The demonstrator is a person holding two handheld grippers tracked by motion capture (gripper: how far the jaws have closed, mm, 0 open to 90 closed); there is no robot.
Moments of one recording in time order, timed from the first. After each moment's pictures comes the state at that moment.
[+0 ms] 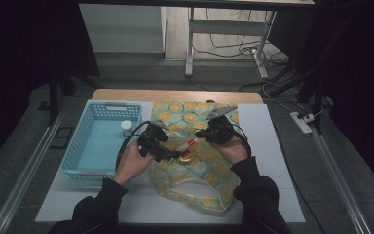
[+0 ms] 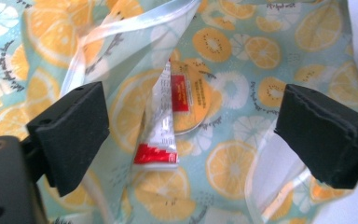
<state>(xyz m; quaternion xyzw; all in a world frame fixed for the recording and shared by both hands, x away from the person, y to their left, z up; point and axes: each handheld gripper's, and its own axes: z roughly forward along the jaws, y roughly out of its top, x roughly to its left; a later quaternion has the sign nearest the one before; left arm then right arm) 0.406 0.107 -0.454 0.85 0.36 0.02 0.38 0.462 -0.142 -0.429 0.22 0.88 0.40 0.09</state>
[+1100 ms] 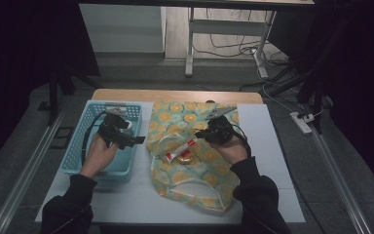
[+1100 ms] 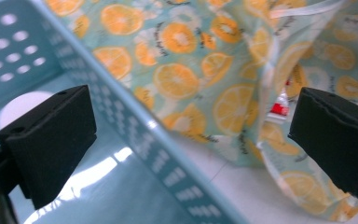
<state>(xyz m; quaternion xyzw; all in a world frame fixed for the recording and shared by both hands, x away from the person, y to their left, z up) 0.412 0.223 -0.451 0.81 0.43 0.08 0.38 0.462 -0.141 -0.431 0.22 0.89 0.40 0.09</state>
